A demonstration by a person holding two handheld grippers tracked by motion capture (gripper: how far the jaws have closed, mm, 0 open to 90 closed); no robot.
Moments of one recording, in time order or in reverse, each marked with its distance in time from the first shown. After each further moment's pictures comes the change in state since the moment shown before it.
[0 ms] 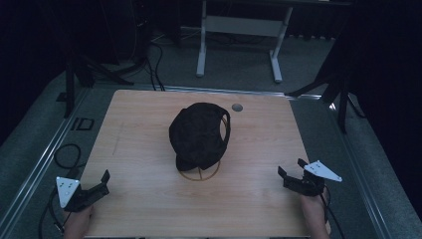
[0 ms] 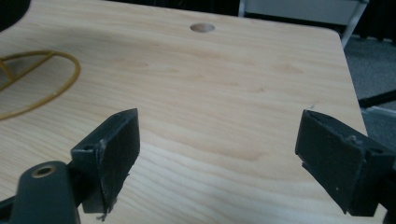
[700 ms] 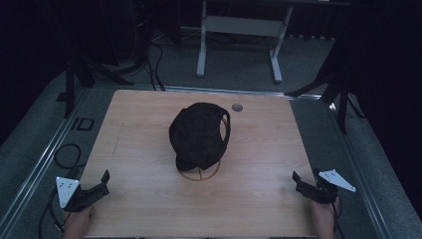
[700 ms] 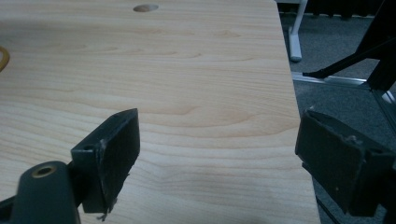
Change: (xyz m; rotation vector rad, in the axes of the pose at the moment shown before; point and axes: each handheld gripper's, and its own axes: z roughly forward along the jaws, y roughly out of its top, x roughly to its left) left arm 0.000 0.000 0.000 0.000 -0.006 0.000; right arm -0.032 -0.031 -0.018 0.017 -0.141 0.098
